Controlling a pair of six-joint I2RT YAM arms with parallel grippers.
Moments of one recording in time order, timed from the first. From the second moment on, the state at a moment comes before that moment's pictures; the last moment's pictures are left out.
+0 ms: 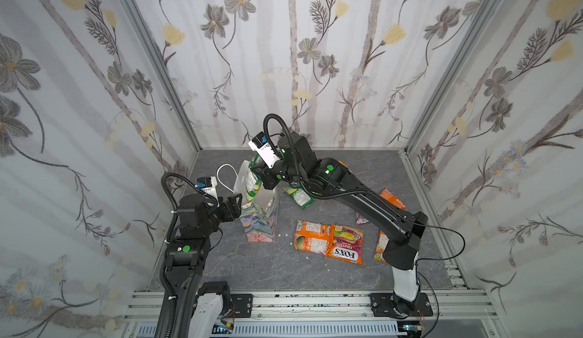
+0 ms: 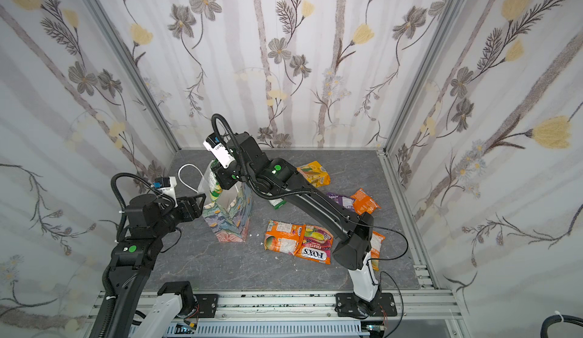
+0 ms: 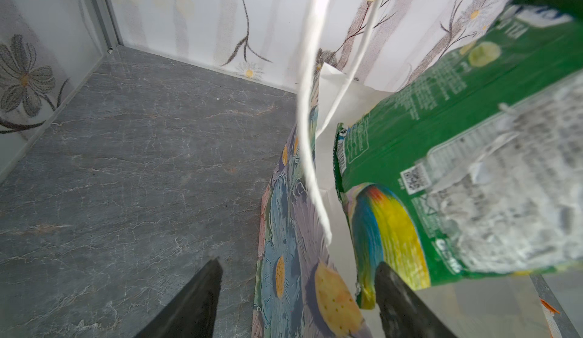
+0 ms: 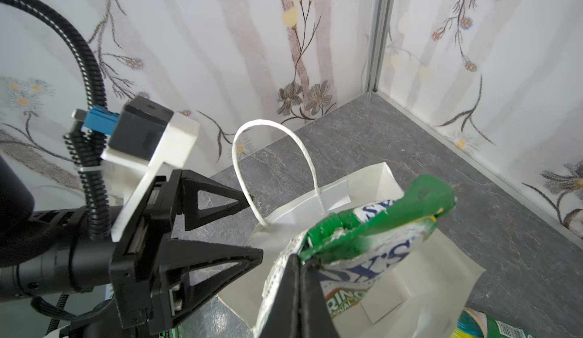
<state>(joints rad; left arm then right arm) 0.02 0.69 0.77 -0.51 0.29 -0.28 1.00 1.99 2.22 -0.66 -0.14 0.08</state>
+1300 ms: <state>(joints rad) 0.02 0.68 0.77 -0.51 0.31 -0.28 1.05 2.00 2.22 -0.67 -0.02 0.07</state>
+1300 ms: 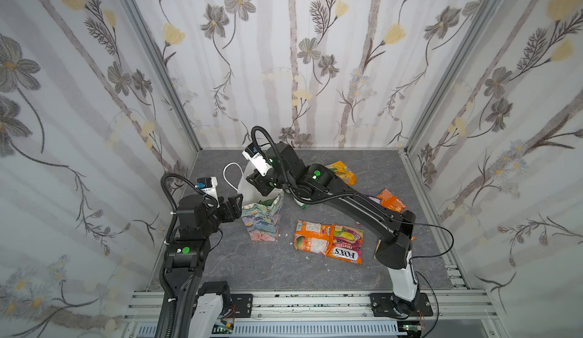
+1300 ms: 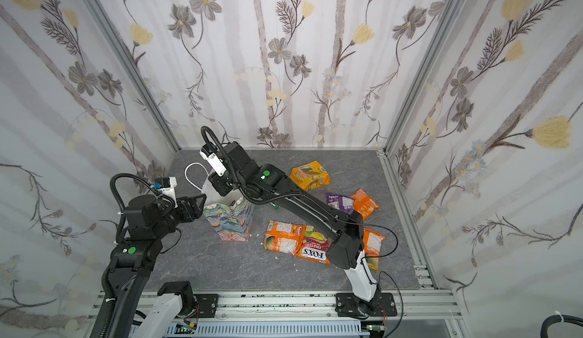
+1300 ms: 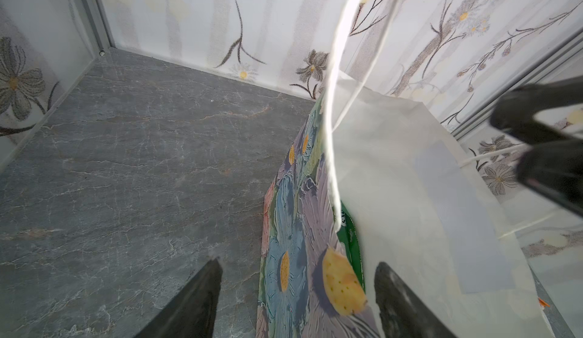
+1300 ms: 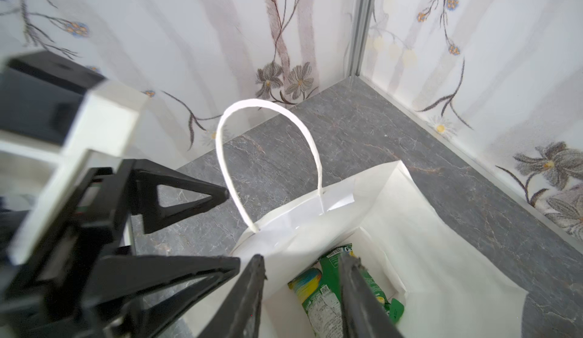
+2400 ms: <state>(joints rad) 0.02 0.64 0.77 -0.51 0.29 -0.28 0.77 1.18 1.08 -0.47 0.16 0.35</state>
